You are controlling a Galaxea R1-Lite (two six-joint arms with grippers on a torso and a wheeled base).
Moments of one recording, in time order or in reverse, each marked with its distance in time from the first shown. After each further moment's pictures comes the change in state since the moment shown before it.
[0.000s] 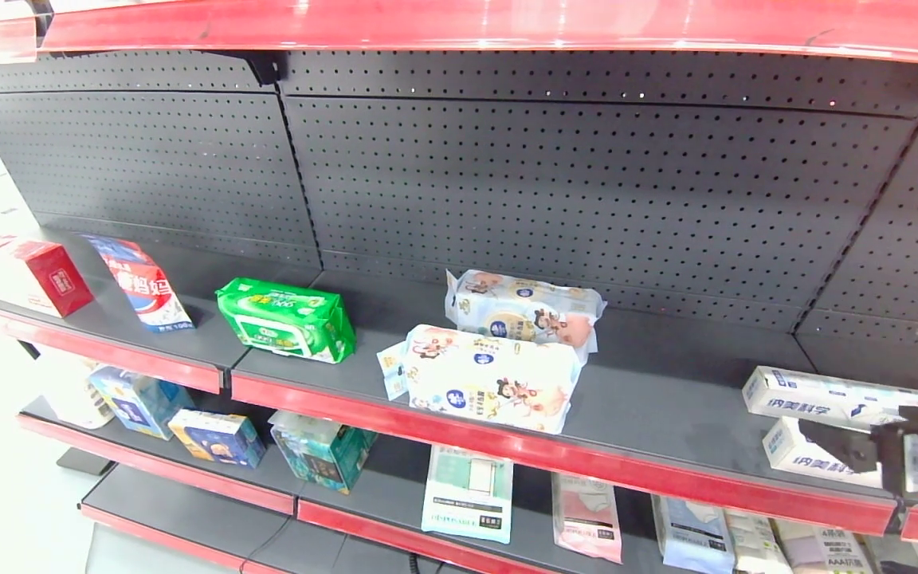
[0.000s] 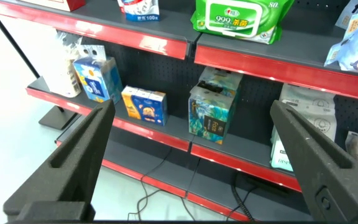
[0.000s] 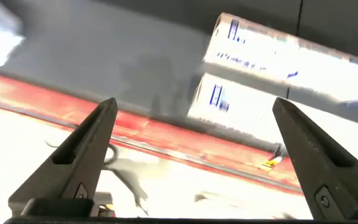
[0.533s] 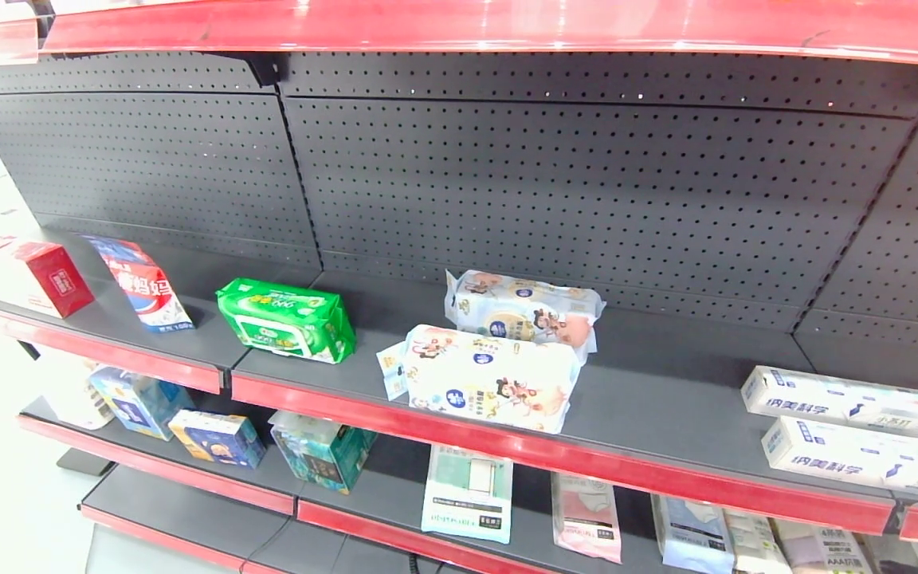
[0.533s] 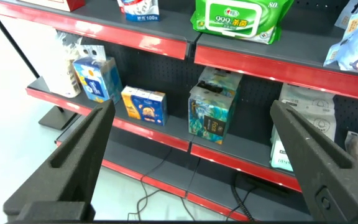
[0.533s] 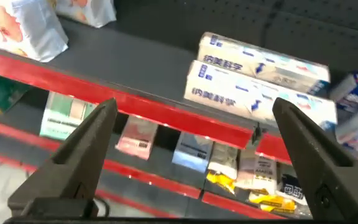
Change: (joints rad) left arm 0.000 0.000 0.000 0.000 0.000 -0.001; right arm -0.137 -0.785 0.344 0.040 0.114 -0.073
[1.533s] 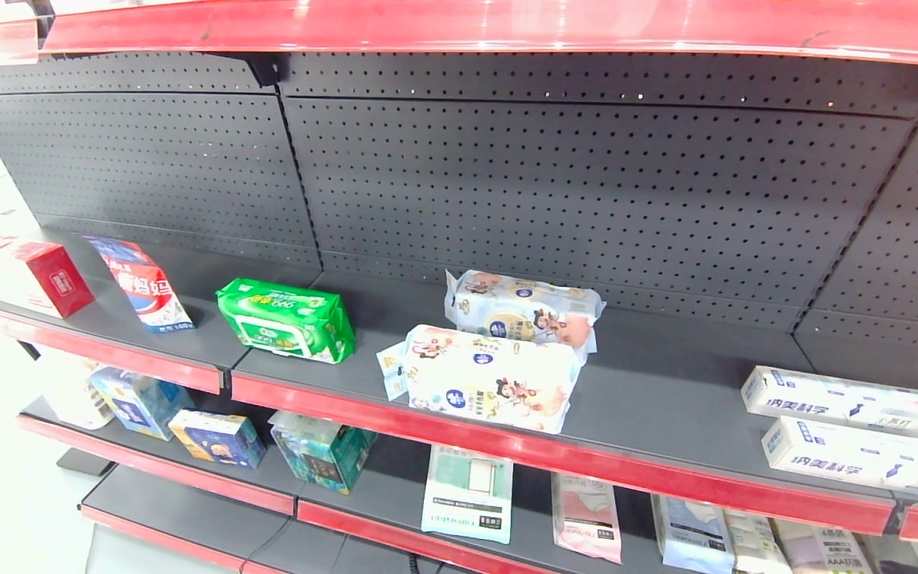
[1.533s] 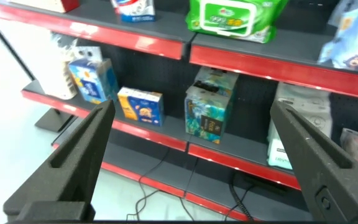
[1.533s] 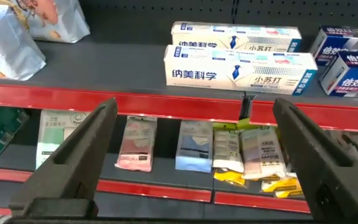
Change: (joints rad) left arm -0.049 -0.006 0.000 0.000 -0.003 0.003; right arm -0.057 -0.247 0.091 0.097 -0.042 0.139
